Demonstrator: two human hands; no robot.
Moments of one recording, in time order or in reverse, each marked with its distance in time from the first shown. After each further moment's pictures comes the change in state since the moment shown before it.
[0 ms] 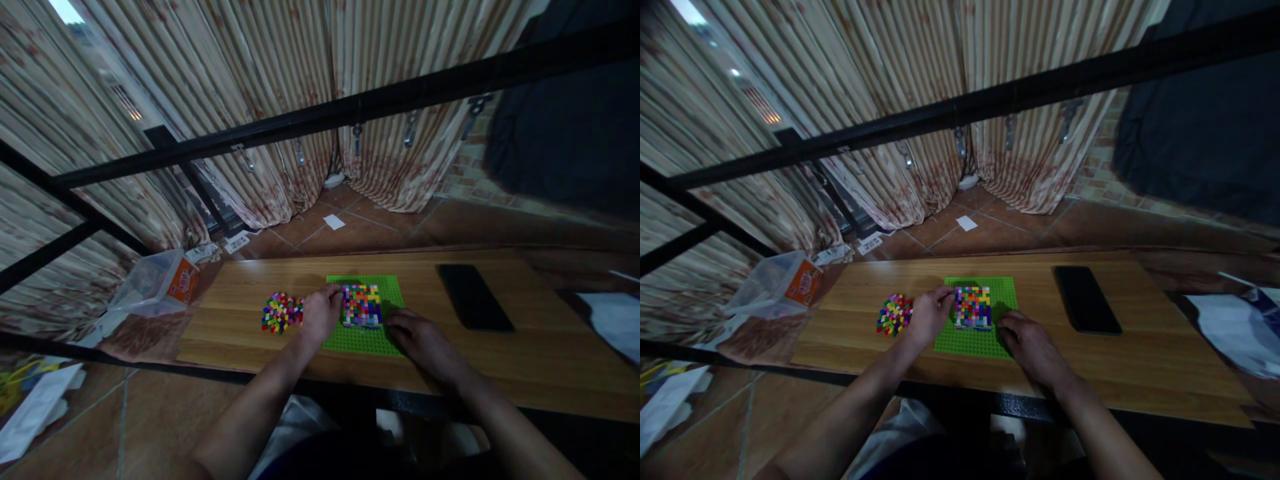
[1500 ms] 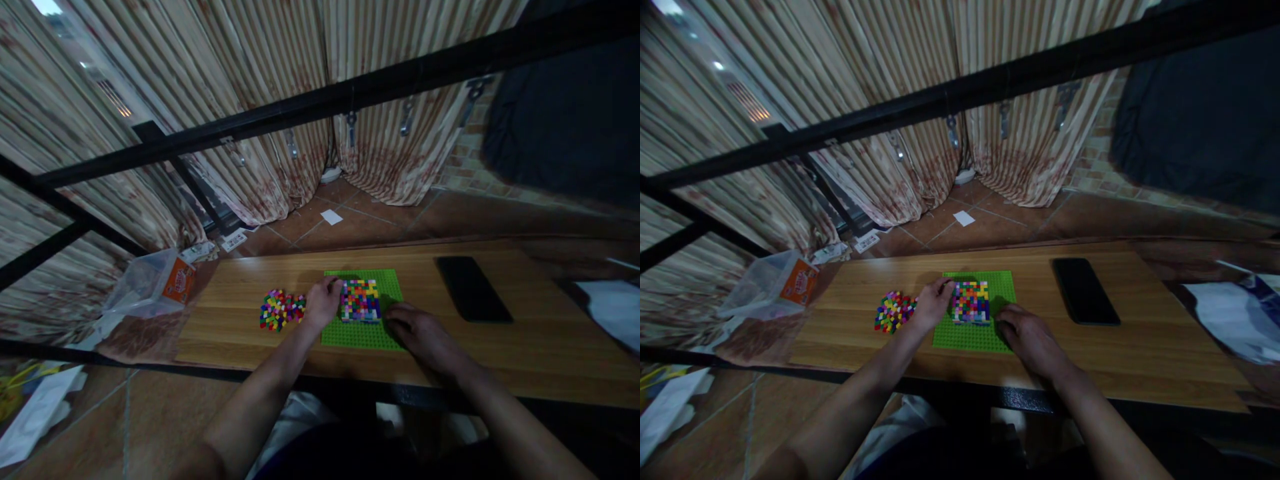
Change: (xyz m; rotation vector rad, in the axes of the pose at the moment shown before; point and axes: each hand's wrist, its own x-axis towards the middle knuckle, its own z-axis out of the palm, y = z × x) left_hand 0.019 0.000 0.009 -0.071 -0.050 -0.088; right_hand 0.001 -0.001 -0.002 0.027 0.000 0.010
